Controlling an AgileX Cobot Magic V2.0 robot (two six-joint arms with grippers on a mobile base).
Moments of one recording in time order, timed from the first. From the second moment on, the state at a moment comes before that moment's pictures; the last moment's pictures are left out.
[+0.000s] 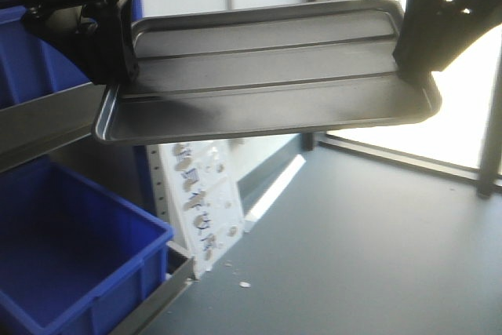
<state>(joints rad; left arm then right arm) -0.70 1.52 -1.23 0.21 0.88 -0.59 0.50 1.34 -1.10 -0.15 0.87 0.58</state>
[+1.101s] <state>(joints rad) -0.70 1.59 -1.24 0.21 0.86 -0.60 0.50 1.34 -1.10 -0.15 0.88 0.58</state>
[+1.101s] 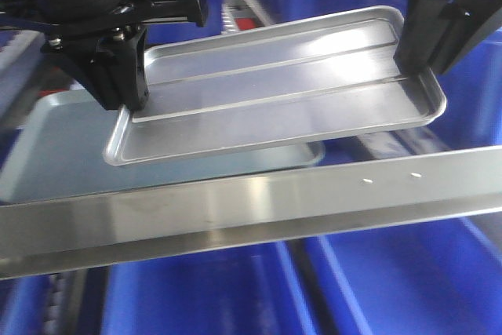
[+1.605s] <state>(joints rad) -0.71 1.59 -1.24 0.21 0.87 -0.60 0.50 1.34 -1.10 -0.15 0.88 0.58</state>
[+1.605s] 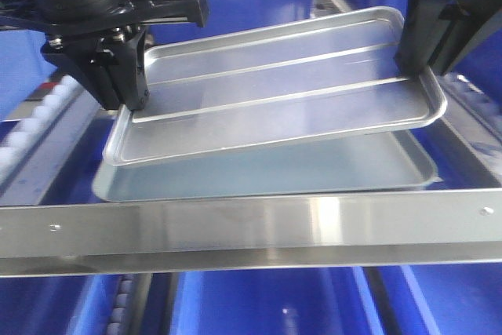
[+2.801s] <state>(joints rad) -0.71 1.59 -1.24 0.21 0.87 -0.60 0.50 1.34 -1.10 -0.15 0.89 0.58</state>
